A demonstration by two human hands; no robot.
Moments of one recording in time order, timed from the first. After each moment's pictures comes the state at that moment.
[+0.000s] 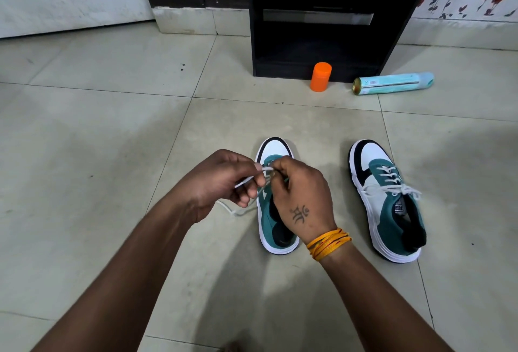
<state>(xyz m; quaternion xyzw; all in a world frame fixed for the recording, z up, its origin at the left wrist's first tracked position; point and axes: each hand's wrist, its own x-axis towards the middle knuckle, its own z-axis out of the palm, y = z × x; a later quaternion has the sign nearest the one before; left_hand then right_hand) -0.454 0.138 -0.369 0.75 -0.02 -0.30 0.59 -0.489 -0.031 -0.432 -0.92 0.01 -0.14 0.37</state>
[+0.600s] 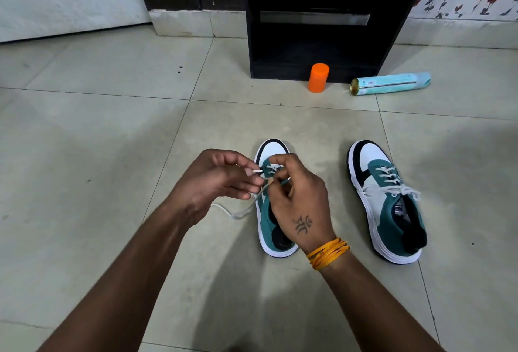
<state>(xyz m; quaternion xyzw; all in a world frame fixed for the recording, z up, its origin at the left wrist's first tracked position) -0.449 0.144 -0.384 0.72 0.01 -0.25 0.65 -0.498 -0.028 -0.435 -0.88 0.01 -0.16 0.45</state>
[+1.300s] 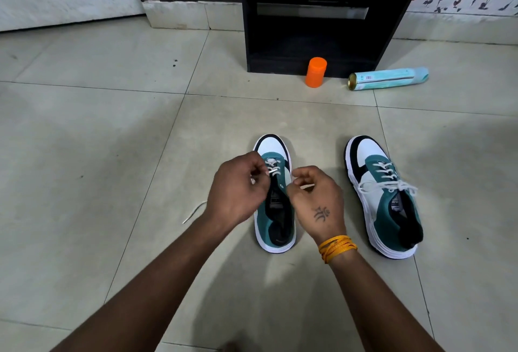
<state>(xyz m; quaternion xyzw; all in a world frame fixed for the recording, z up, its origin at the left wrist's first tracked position) -0.458 0.103 -0.436 0.90 -0.10 0.01 0.42 -0.495 -0.057 -0.466 -0.84 0.21 -0.08 0.50</state>
